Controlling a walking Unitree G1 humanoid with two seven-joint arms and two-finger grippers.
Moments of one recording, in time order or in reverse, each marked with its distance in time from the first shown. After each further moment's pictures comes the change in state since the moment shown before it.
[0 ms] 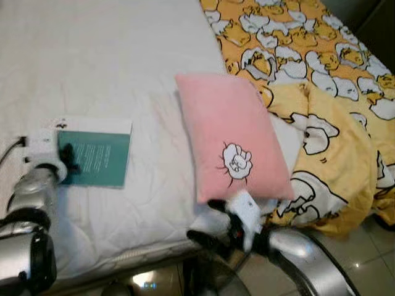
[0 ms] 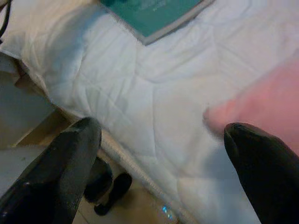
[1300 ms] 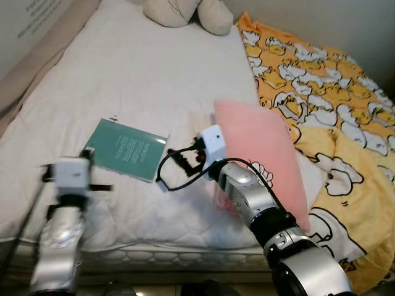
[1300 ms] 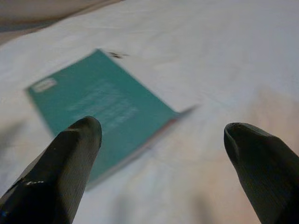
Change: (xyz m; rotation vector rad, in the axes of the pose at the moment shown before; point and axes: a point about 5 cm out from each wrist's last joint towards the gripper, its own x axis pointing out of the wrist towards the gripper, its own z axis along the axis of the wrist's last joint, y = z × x) left arm -0.079 -0.078 -0.014 0.148 -0.310 -0.120; right arm 0.099 -0.076 0.055 0.070 -0.163 -0.362
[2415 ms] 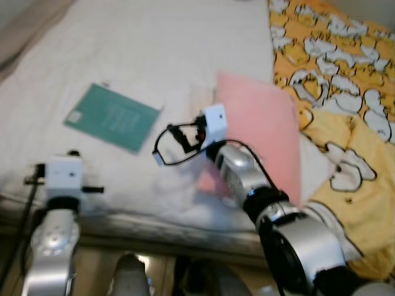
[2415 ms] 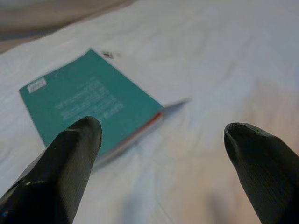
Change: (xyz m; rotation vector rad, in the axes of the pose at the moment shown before) left arm -0.020 0.006 0.019 0.115 0.078 0.086; right arm 0.014 -0.007 0.034 -0.002 -0.164 -0.059
